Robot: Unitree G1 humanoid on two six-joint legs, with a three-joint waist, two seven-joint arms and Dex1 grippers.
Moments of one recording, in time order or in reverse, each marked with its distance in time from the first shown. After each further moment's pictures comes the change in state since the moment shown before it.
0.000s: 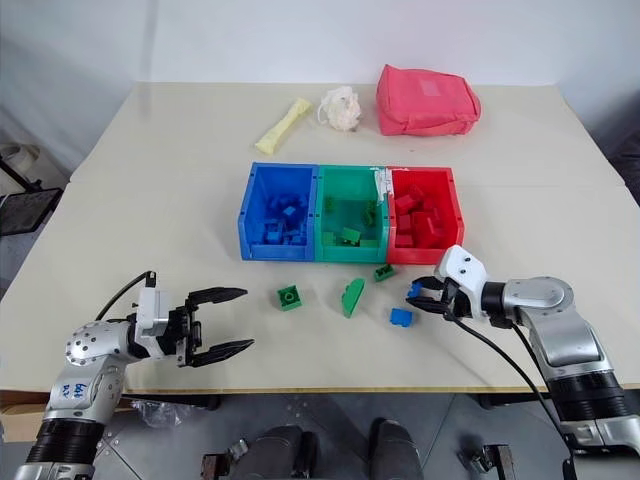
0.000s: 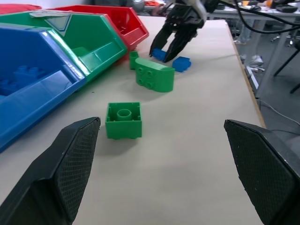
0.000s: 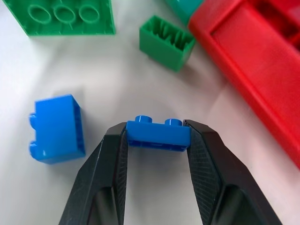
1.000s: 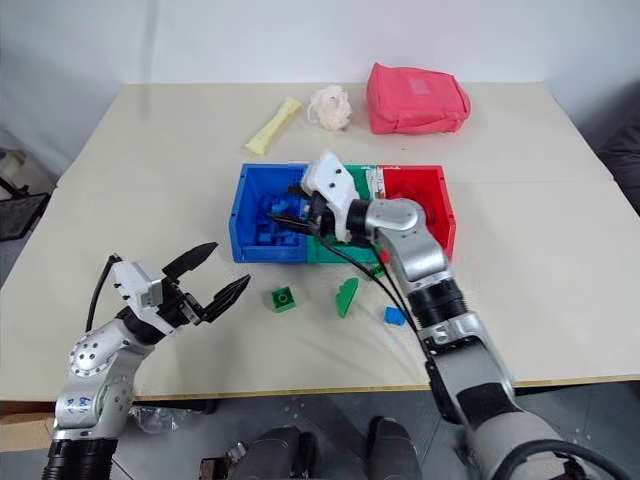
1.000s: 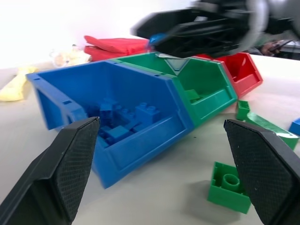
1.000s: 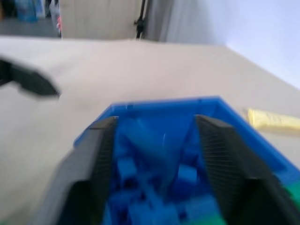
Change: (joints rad) left arm 0.056 -0.128 0.064 -0.203 0.029 0.081 0.468; right arm -0.590 0.607 0.167 0.428 -0.062 -0.241 -0.217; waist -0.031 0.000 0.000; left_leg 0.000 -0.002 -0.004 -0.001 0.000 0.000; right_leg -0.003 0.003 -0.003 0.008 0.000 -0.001
